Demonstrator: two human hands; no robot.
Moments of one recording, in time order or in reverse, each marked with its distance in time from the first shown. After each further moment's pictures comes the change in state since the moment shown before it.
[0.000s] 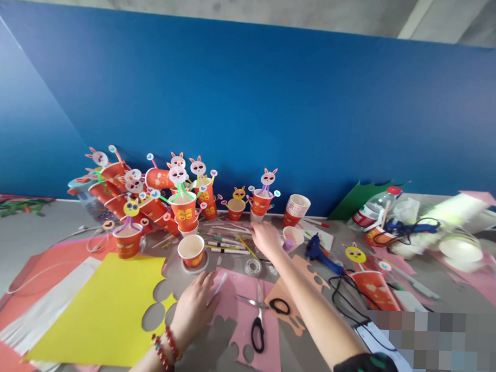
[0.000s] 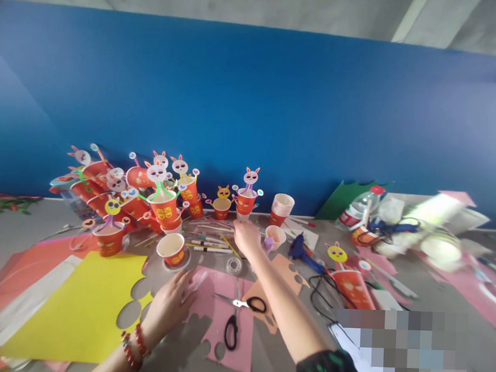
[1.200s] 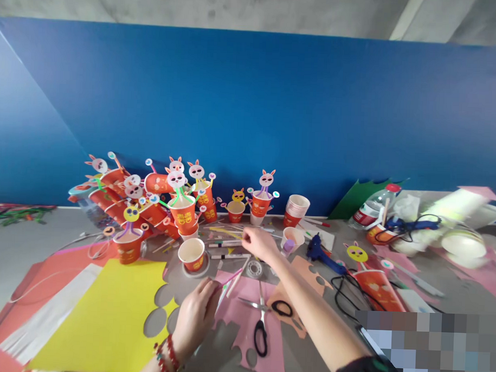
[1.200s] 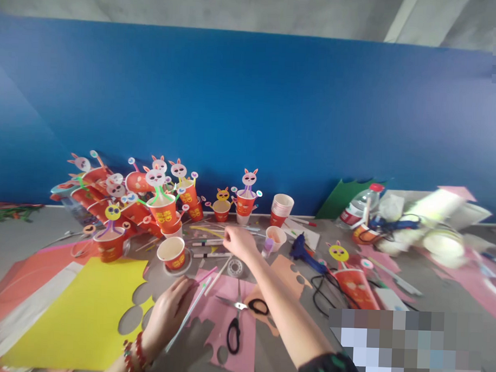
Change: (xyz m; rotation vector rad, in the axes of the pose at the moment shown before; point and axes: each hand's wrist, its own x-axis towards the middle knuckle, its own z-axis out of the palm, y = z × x) left_hand -0.002 0.025 -0.020 -0.233 0.024 -0.001; right_hand -0.005 -0.010 0.008 0.179 -0.045 -0.120
